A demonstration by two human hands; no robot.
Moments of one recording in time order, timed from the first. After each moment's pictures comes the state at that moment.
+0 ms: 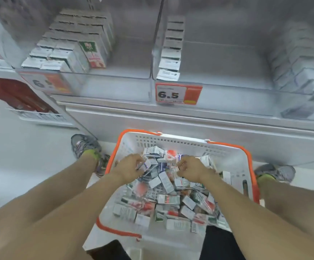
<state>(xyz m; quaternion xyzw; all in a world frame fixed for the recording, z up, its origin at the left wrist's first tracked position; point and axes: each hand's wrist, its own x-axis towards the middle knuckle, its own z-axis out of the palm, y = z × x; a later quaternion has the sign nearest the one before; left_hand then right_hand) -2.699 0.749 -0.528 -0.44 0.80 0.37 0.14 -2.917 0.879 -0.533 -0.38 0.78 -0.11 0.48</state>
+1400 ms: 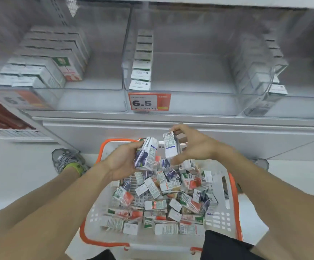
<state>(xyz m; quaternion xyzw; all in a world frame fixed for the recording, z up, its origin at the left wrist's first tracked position) -2.767 0.763 -0.416 -0.41 0.36 0.84 0.02 -2.978 0.882 -0.392 -0.43 0.71 -0.25 0.50</state>
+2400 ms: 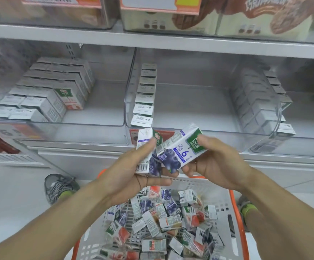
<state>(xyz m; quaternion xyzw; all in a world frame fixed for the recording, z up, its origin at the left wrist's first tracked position) -2.803 0.759 -0.320 -0.30 0.43 0.85 -0.08 -2.991 0.865 -0.326 -0.31 0.42 -0.57 0.63</state>
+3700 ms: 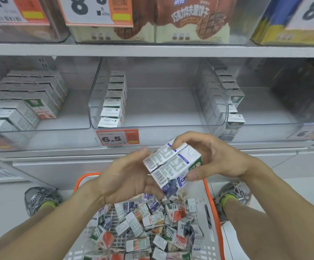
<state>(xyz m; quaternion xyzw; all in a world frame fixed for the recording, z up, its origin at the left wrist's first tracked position) -2.837 0.791 -0.337 -0.10 0.41 0.90 0.08 -3.043 0.939 -0.302 -0.50 0.48 -0.47 0.55</state>
